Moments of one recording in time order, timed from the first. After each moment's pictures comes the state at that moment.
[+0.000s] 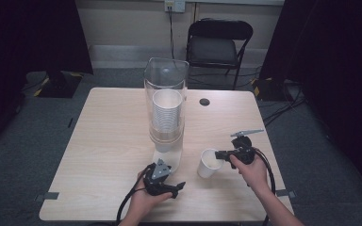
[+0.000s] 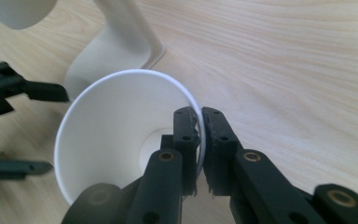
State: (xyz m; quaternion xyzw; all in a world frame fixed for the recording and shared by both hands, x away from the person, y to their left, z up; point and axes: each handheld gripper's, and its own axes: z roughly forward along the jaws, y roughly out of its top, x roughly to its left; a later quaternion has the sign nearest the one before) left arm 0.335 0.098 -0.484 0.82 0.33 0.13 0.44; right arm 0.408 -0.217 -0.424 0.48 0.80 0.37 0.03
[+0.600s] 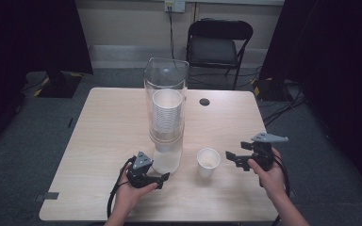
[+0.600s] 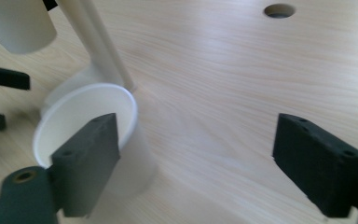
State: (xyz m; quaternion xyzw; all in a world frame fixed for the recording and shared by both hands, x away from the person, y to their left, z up) left arm 0.344 0.135 -0.475 0.79 0.40 0.14 0.44; right arm 0.382 -0.269 -0.419 0.43 0.77 0.46 0.16
